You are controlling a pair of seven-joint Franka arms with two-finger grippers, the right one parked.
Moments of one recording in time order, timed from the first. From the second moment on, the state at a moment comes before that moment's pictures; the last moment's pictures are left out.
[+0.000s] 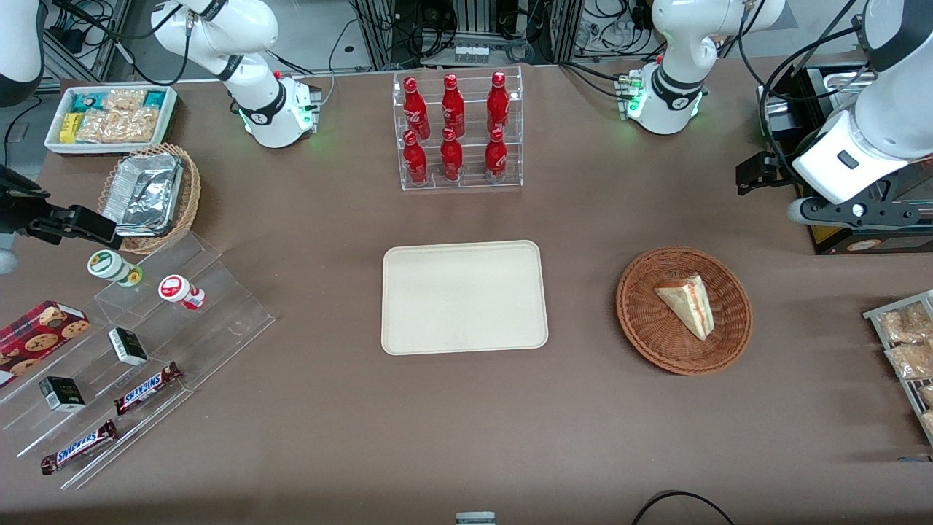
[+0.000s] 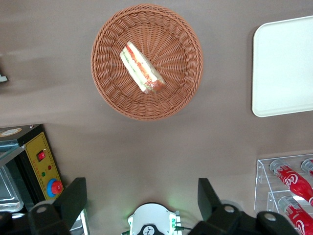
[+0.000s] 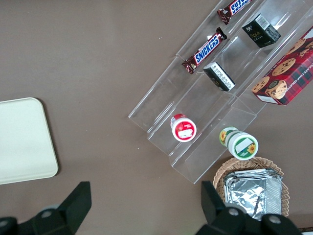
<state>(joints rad) -0.01 0.02 -0.14 -1.55 0.01 1.38 -0.03</state>
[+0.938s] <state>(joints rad) -0.01 0.02 -0.14 -1.89 0.01 1.75 -0.03</state>
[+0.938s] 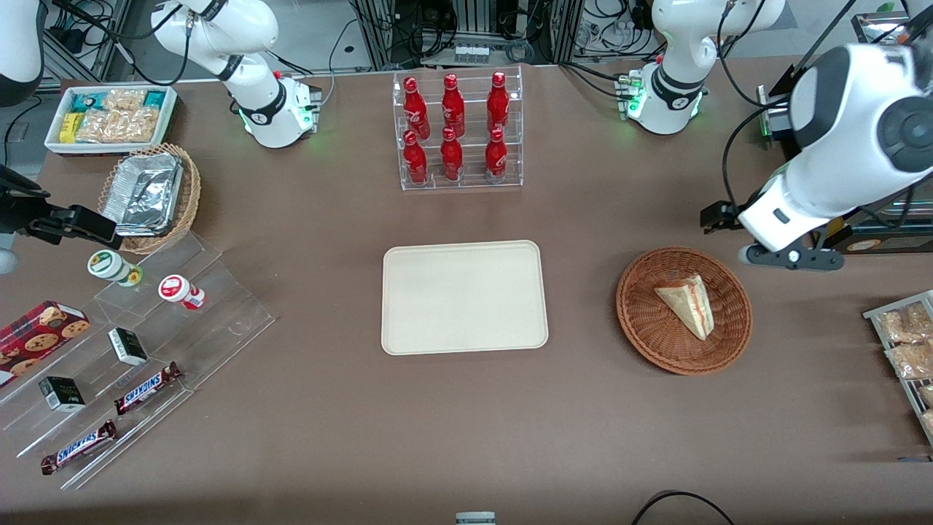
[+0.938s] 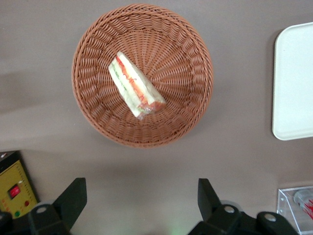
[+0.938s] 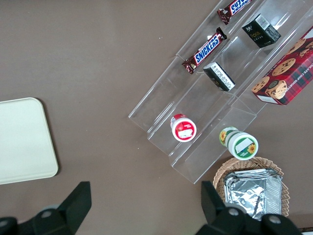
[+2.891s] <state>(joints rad) 0.00 0.15 -0.13 -2.20 0.01 2.32 -0.65</state>
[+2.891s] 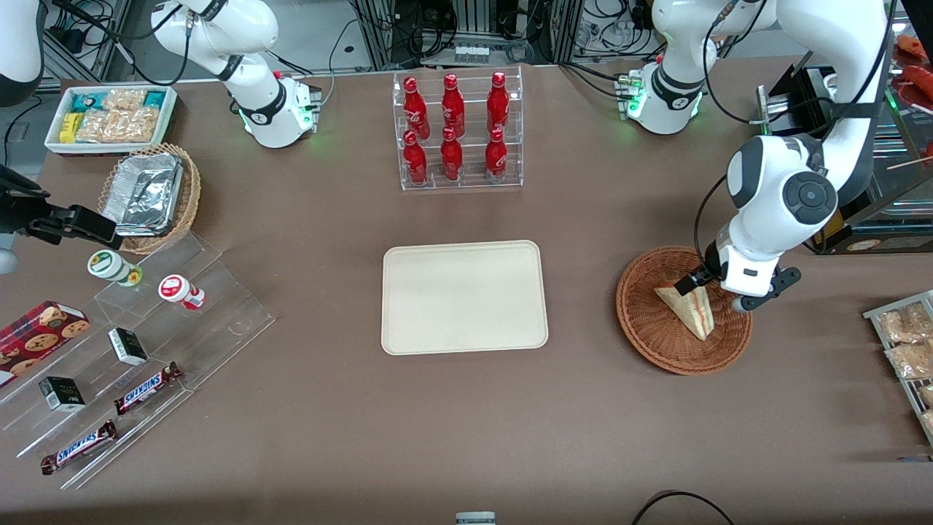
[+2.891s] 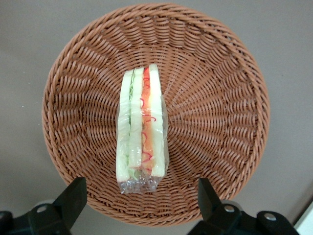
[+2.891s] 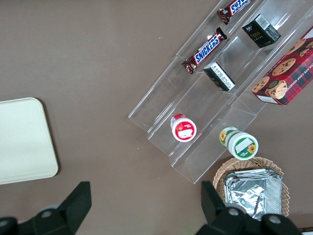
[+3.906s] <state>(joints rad) 0.01 0.29 -0.09 -2.20 0.01 2.43 -0.66</state>
